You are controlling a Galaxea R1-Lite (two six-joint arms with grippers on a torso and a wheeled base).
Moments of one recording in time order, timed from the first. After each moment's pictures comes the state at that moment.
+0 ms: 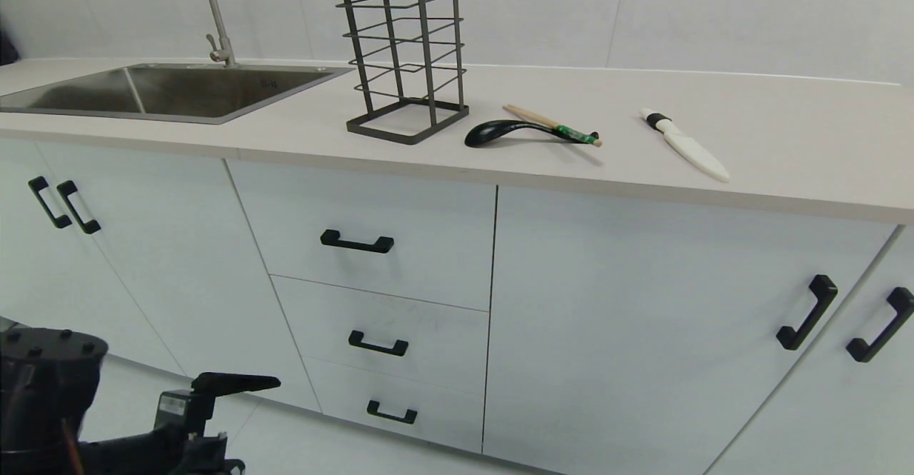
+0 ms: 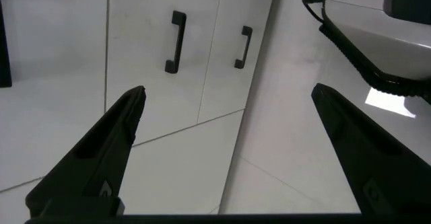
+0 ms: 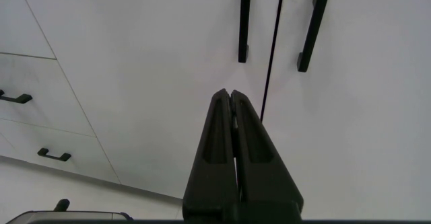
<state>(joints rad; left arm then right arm) -0.36 1.23 -0.28 -0.19 -0.27 1.28 0.00 0.00 0.00 0.00 0.03 0.00</state>
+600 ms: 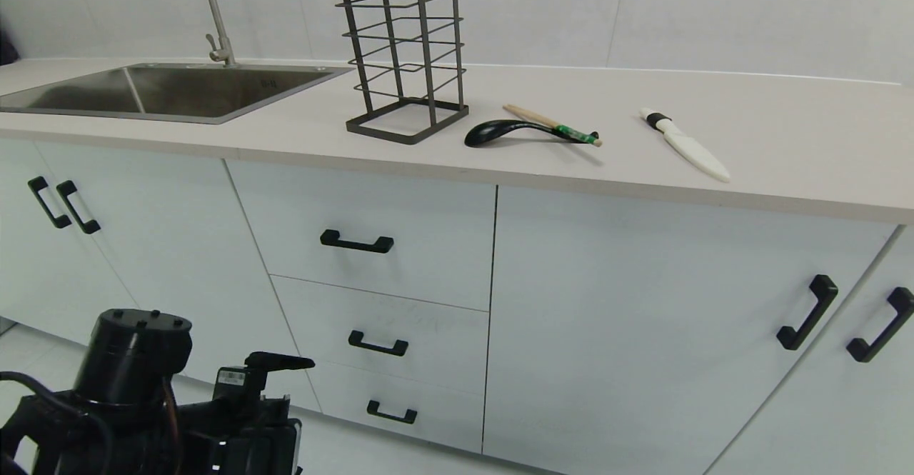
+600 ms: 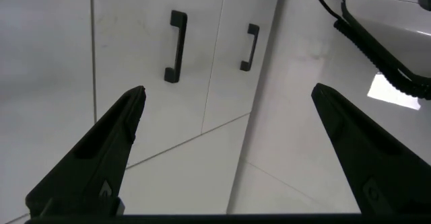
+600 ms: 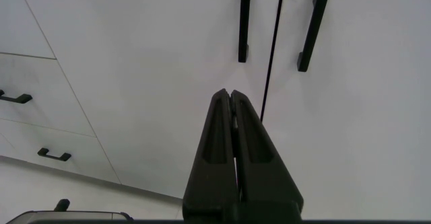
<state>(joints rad) -0.34 1.51 -0.27 -0.45 -0.26 1.31 0.00 0.00 0.00 0.00 0.03 0.00</state>
